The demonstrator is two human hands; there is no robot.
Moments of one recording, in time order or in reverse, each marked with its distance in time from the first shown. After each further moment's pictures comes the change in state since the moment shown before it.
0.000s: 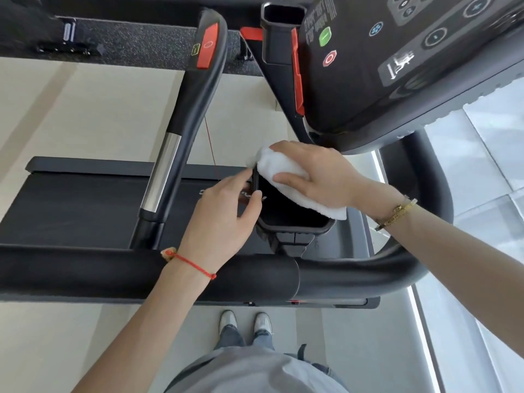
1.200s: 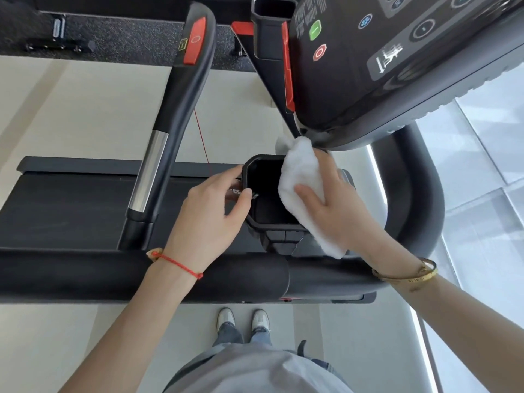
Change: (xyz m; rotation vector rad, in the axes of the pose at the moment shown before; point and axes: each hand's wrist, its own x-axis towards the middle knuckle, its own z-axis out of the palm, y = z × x) left_hand 0.000 -0.003 0.000 -0.031 -0.001 -0.007; right_hand -0.058 -0.017 0.023 0.295 0.198 0.452
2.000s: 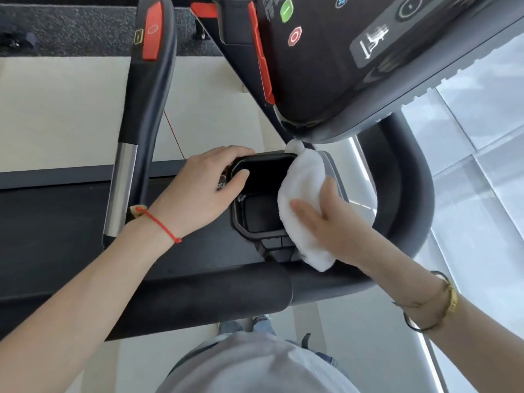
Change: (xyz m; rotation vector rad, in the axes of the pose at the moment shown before) left_hand 0.067 -0.013 -0.007 0.078 -0.327 0.222; right_hand -0.019 -0.011 0.001 0.124 -0.128 0.303
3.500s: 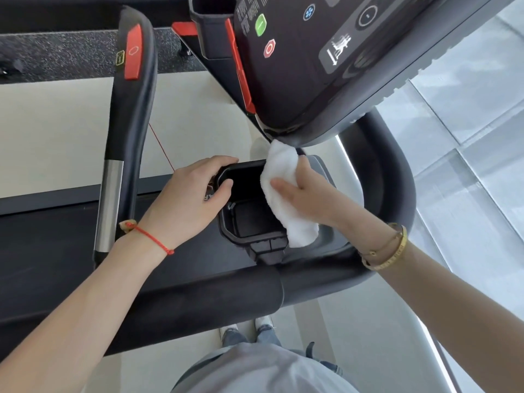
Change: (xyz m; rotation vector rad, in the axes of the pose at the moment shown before) left_hand -0.001 -0.002 0.004 0.030 0.022 -0.011; right_hand 0.034 -0.013 -0.013 -0.050 -0.057 -0.019
